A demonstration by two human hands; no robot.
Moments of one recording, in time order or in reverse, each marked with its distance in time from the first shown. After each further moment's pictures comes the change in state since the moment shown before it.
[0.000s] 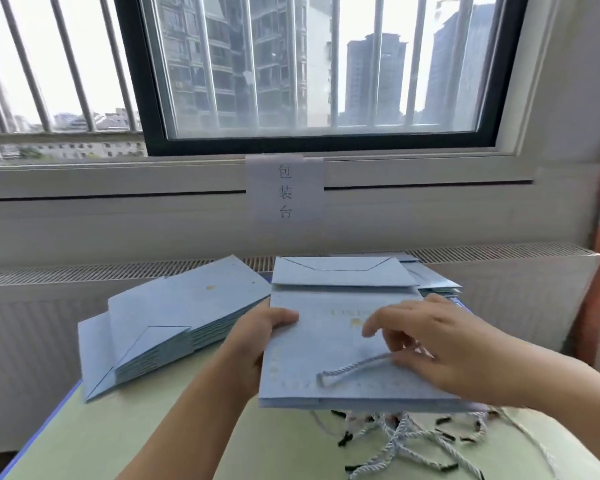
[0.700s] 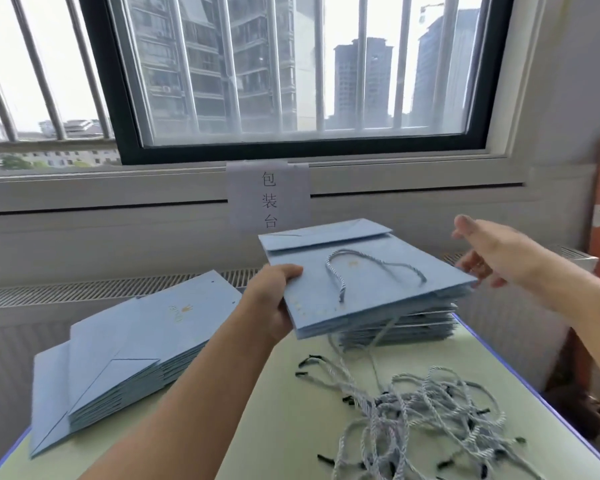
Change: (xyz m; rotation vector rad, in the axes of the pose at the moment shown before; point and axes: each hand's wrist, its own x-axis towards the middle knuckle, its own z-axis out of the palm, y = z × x) left_hand 0.077 0.042 0.047 -0.121 0.061 0.004; right_hand 0.029 0.124 -0.047 0.565 0.418 0.817
